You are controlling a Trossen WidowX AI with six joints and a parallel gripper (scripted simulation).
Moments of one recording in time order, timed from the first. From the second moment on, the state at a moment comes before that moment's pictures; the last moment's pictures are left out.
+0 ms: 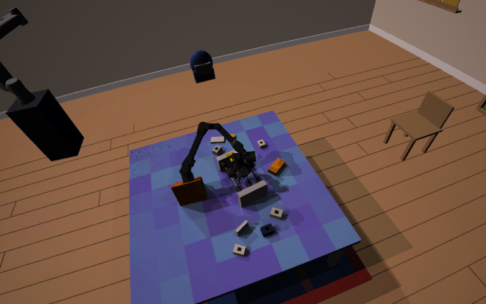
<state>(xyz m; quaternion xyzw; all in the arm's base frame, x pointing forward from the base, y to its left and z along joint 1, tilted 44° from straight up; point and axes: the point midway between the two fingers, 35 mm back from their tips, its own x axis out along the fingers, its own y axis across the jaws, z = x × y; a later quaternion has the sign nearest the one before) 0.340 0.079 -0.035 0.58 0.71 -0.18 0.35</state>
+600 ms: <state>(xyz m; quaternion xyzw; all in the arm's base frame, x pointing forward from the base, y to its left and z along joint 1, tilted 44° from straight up) 0.345 0.066 -0.026 0.54 0.74 -0.21 0.34</state>
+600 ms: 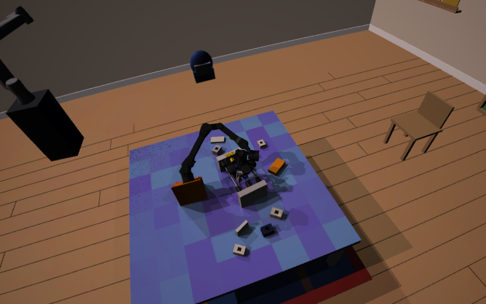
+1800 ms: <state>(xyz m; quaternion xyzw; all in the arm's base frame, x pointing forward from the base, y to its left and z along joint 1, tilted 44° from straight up) 0.335 0.072 -0.044 0.46 0.79 -0.25 0.32</state>
